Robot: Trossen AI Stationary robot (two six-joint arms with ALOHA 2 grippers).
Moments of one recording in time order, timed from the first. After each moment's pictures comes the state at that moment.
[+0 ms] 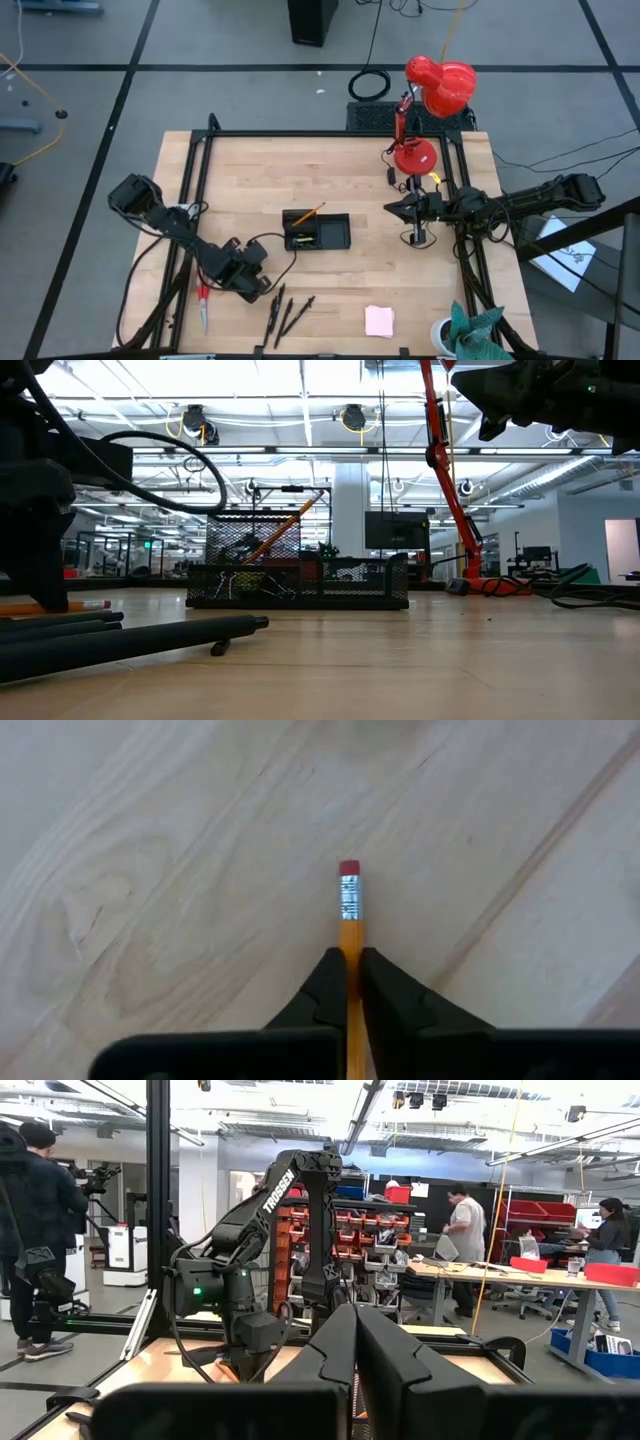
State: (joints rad) left arm -0.62 1.69 0.79 -0.60 -0.34 -1.31; right arm 0.07 0.80 0.14 0.89 0.05 -0.06
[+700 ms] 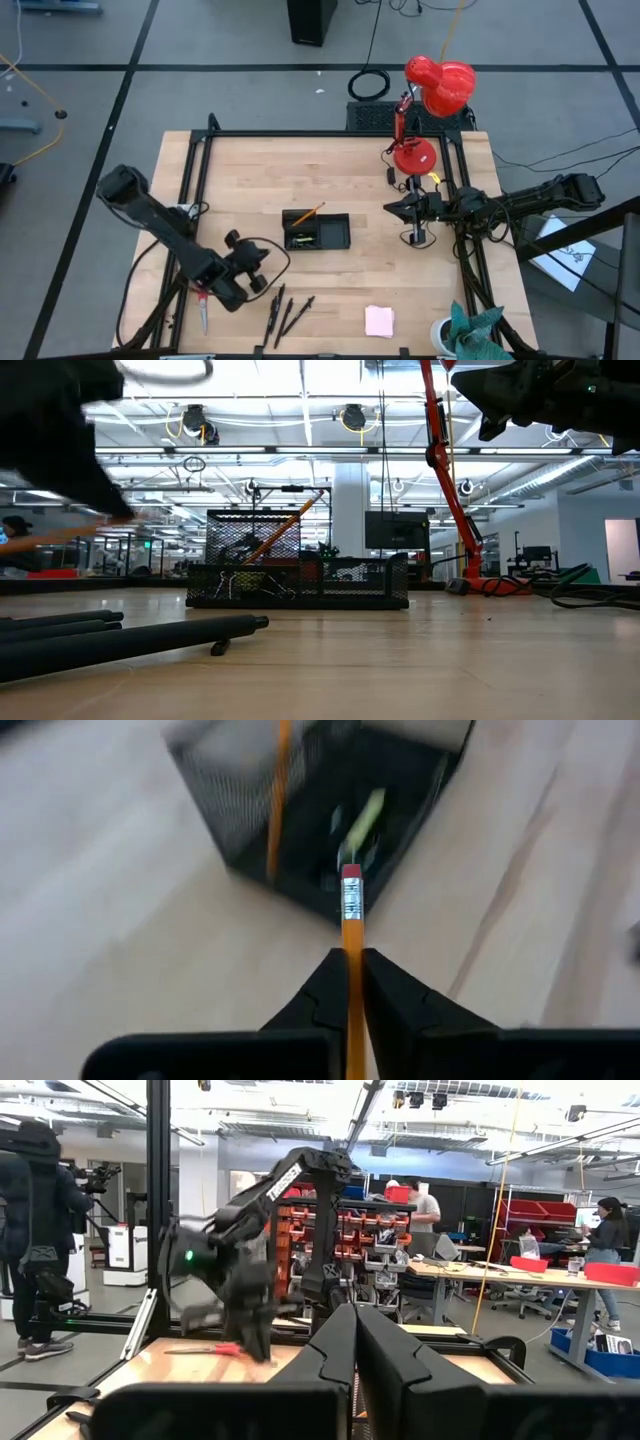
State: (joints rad) left arm -0.75 1.50 0.79 -0.58 -0.83 -1.20; right arm 0.07 0.80 0.14 0.89 0.05 -0.06
